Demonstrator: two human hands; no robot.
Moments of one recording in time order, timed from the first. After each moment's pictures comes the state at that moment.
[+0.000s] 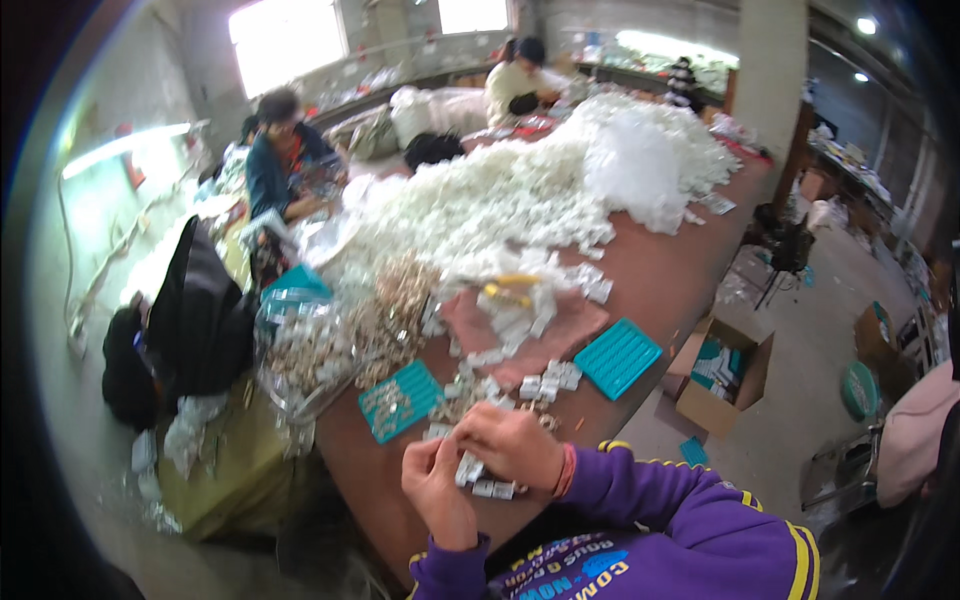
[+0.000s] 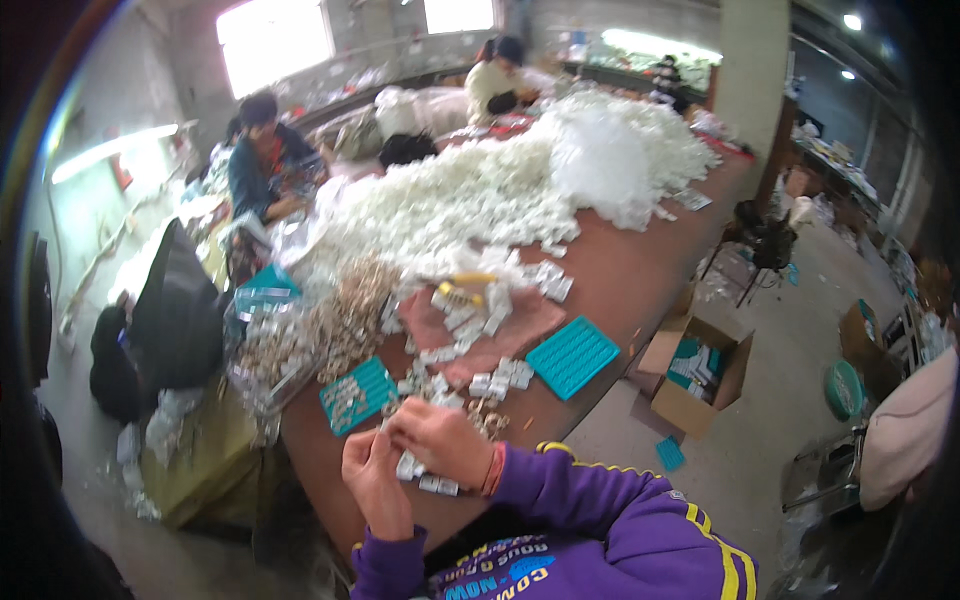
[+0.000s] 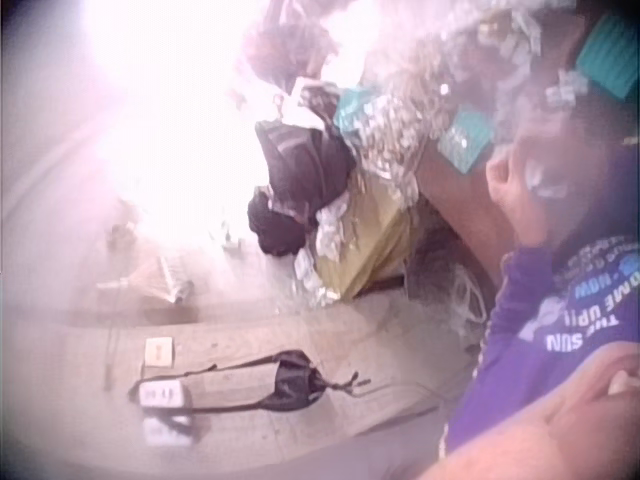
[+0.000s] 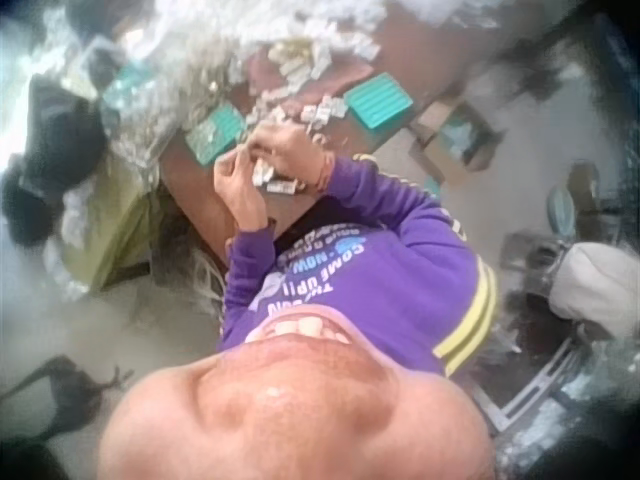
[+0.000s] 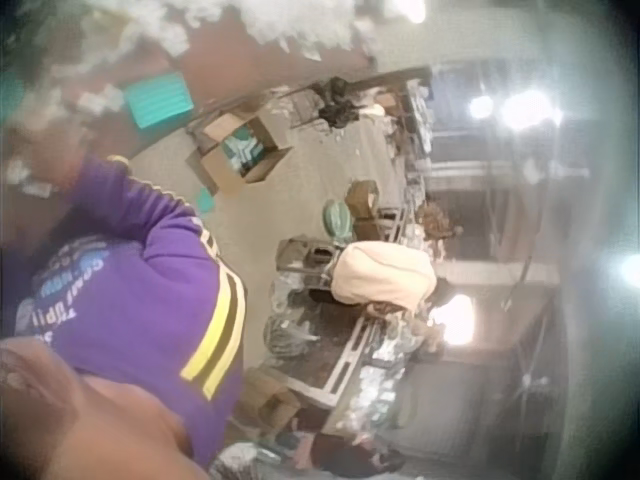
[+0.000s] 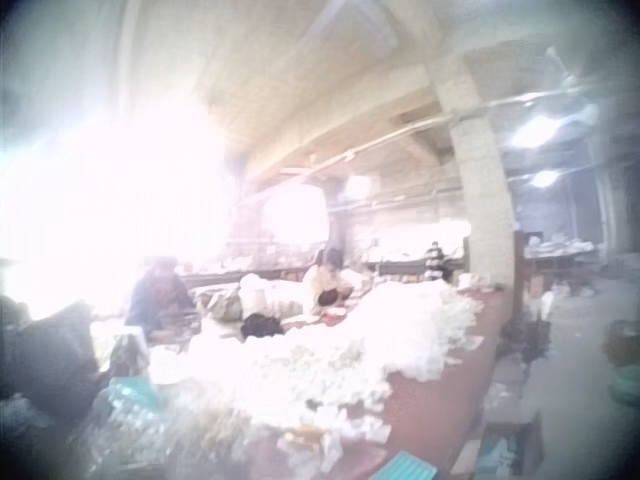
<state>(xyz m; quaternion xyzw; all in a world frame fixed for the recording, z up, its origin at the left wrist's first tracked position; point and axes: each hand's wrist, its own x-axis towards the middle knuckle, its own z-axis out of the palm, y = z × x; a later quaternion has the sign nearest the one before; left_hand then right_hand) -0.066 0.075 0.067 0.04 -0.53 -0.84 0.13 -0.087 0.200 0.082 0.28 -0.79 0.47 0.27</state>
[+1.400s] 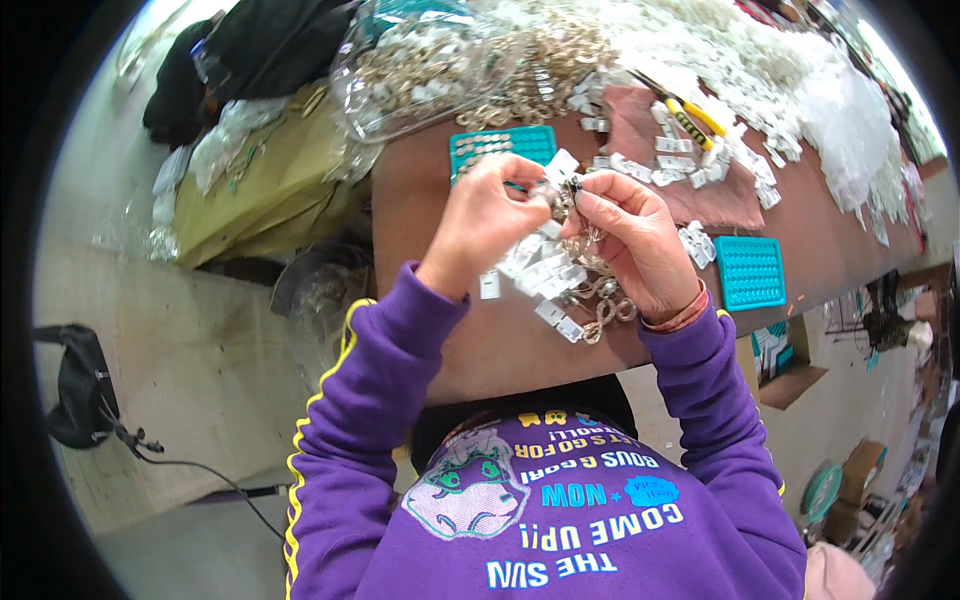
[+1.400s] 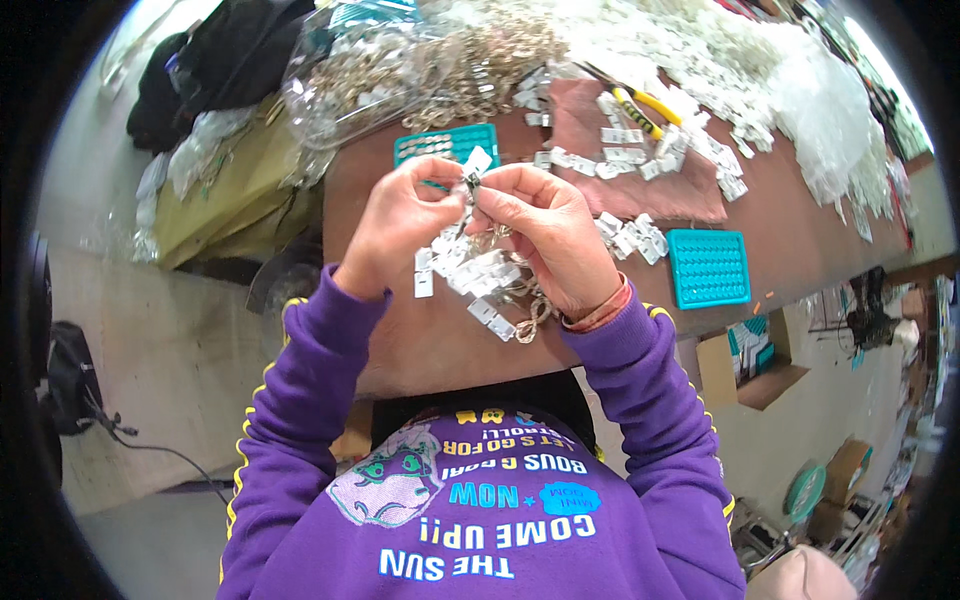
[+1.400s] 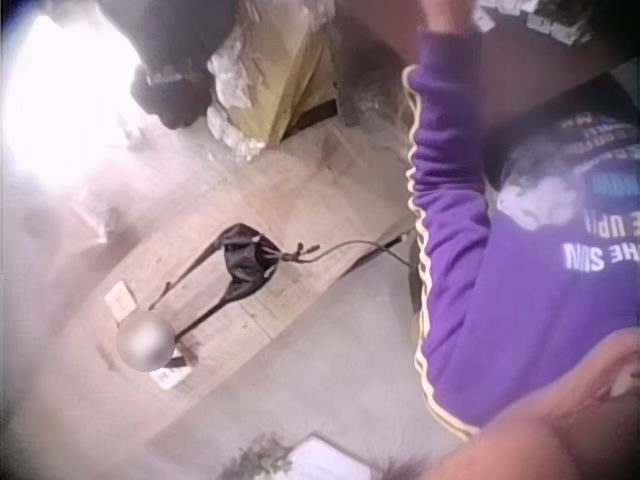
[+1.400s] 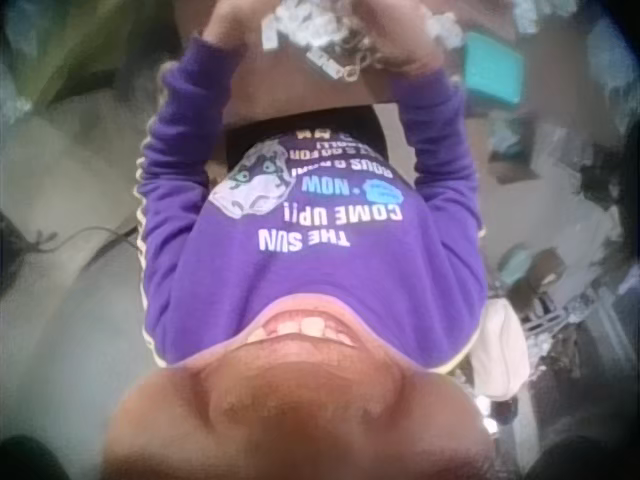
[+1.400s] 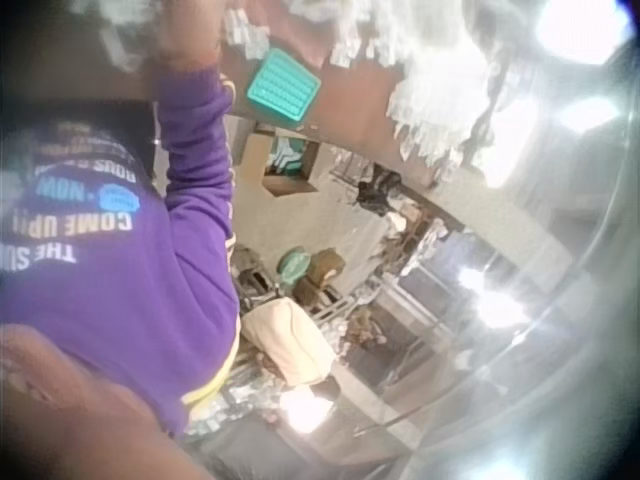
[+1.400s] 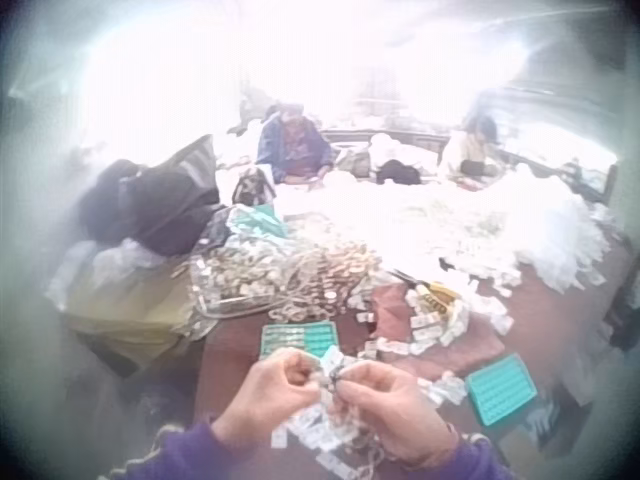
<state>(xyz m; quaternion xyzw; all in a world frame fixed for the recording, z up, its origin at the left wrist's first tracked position) -0.142 0.018 0.062 -0.09 -0.81 -0.58 0.04 -0.136 0.205 0.072 0.11 -0.46 0.85 -0.22</state>
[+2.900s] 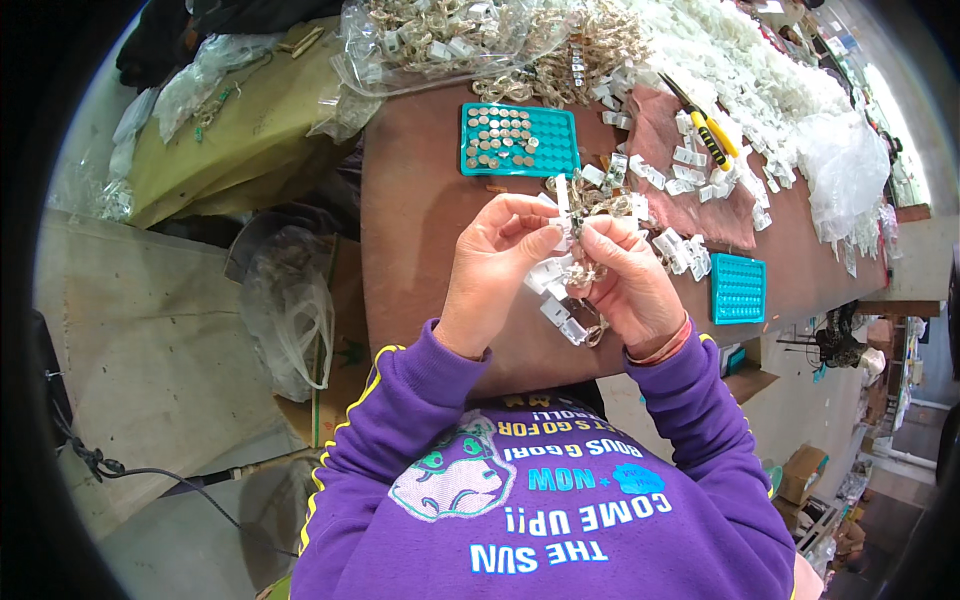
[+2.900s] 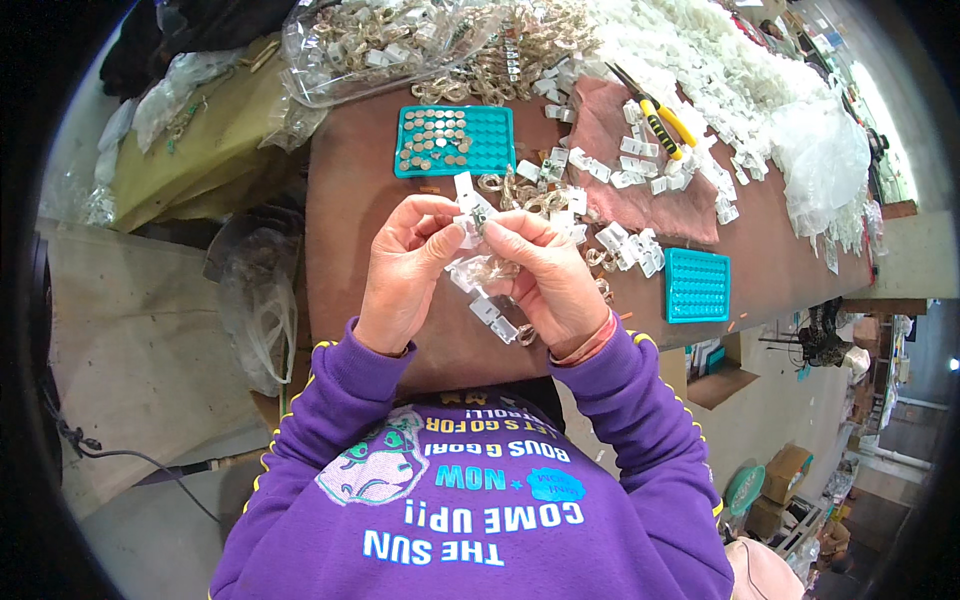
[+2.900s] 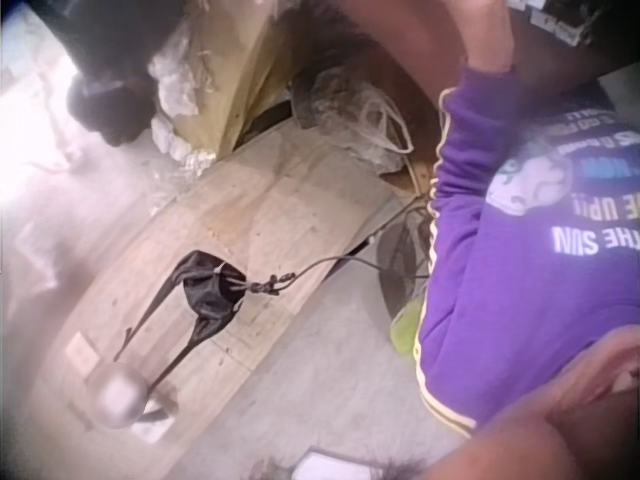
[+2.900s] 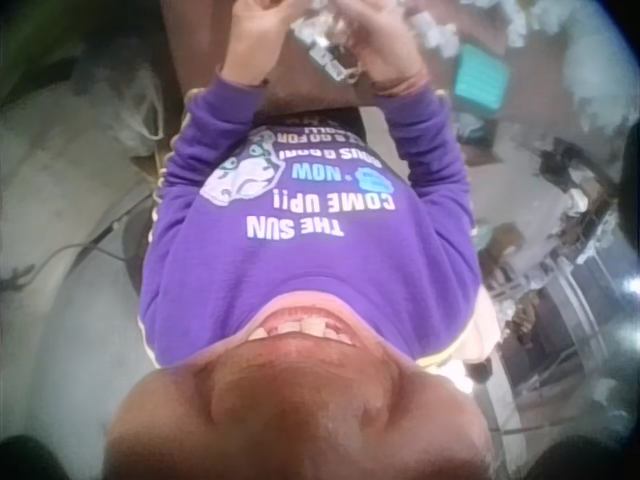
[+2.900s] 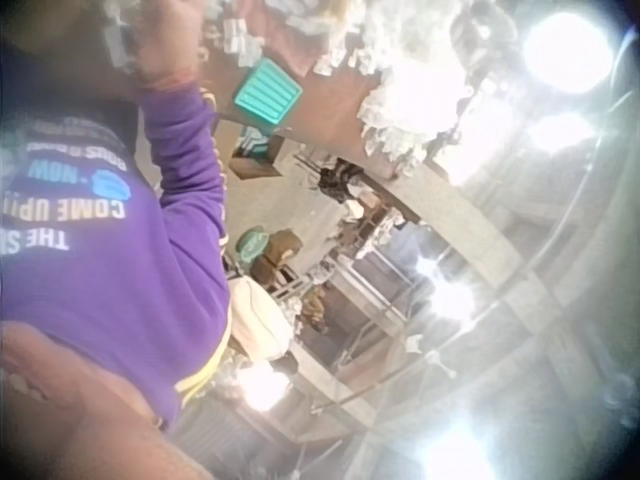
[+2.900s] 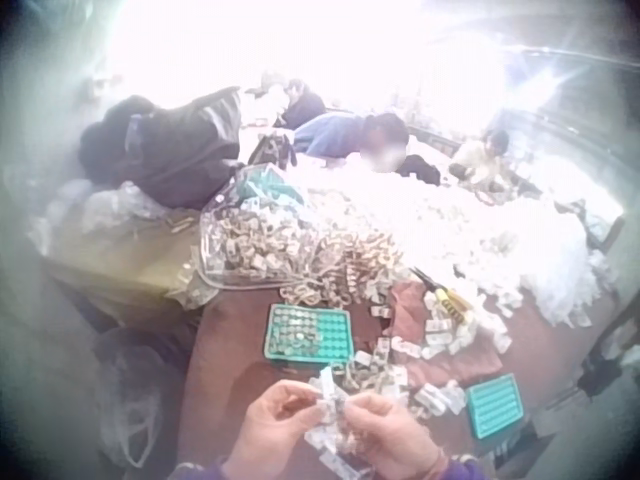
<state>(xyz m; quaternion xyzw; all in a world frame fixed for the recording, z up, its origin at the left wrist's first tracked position) -0.088 0.026 0.017 -0.01 -0.43 -0.90 0.03 -0.120 0.190 0.055 0.00 -0.40 0.85 -0.34</state>
